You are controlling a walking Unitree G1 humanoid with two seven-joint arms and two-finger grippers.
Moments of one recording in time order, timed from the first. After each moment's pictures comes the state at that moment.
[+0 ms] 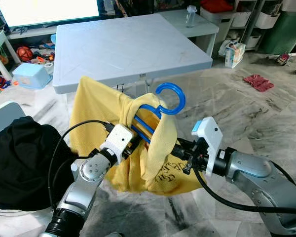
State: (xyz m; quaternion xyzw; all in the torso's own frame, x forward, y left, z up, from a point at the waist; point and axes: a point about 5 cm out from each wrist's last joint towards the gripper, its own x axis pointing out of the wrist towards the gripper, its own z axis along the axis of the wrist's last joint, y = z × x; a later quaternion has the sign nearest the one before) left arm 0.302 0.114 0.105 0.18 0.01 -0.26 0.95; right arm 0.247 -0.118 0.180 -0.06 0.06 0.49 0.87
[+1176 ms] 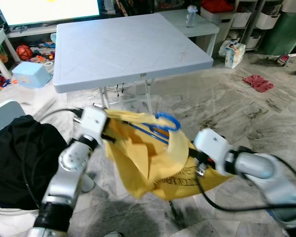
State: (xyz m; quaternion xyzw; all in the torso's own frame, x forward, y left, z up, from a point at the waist) left arm 0.320 0.165 0.139 0.14 -0.04 -0.12 0.98; right arm 0.263 -0.163 0.154 -0.30 0.09 0.44 0.84
